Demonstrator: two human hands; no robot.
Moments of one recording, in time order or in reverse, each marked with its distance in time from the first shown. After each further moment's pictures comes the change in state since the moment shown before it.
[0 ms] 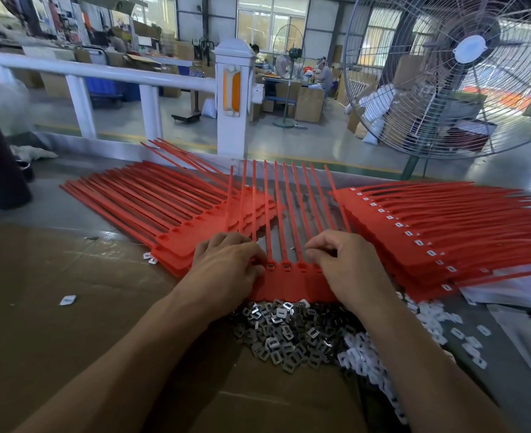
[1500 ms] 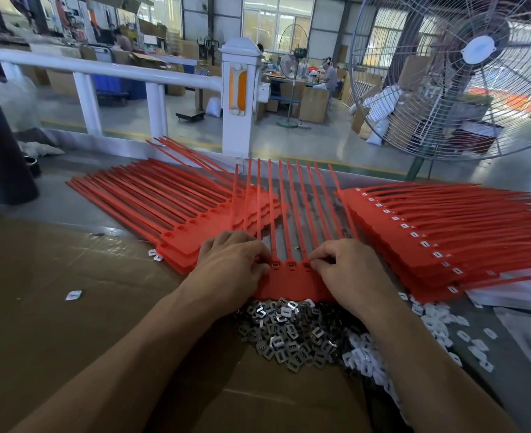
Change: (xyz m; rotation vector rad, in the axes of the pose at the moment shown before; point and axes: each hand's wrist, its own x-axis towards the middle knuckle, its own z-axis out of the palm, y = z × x) left_hand -0.001 0.001 -0.001 -0.002 -0.006 0.004; right_hand 0.000 -0.001 0.002 -0.195 -0.067 -0.002
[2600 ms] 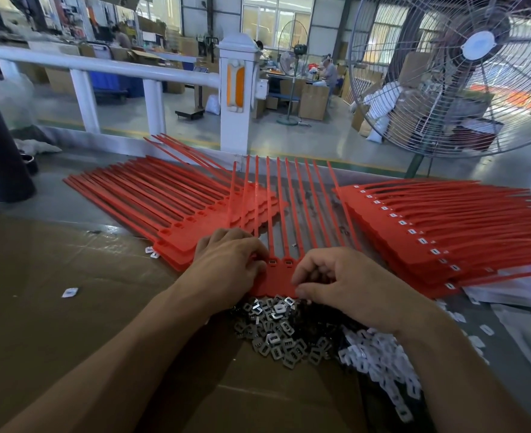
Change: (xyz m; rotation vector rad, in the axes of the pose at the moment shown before) left_hand -0.001 0.003 -0.003 0.014 -0.012 -0.020; right_hand -0.021 -0.005 -0.029 0.255 -0.449 -0.169
